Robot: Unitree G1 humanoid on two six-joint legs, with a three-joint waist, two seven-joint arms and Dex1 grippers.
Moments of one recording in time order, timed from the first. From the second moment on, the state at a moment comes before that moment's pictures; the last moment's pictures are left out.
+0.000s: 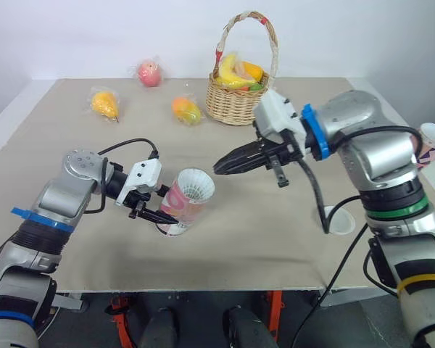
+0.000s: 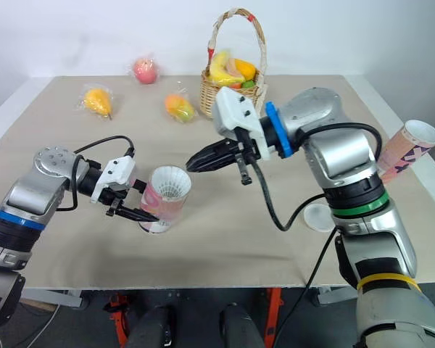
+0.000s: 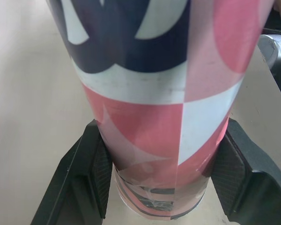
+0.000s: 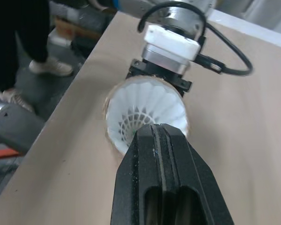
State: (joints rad) left arm -0.73 0.74 -0.25 0.16 -0.23 0.26 -1.55; right arm -1.12 -0.62 0.33 0.03 0.34 0.47 1.45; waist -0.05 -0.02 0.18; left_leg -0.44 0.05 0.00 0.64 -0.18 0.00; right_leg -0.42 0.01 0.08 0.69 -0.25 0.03
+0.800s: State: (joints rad) left arm -0.74 0.72 -0.25 0.18 -0.22 0.25 -1.54; right arm -1.31 -0.38 0.68 0.37 0.07 0.23 1.57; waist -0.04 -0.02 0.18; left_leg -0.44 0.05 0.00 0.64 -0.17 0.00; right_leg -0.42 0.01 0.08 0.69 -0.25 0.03
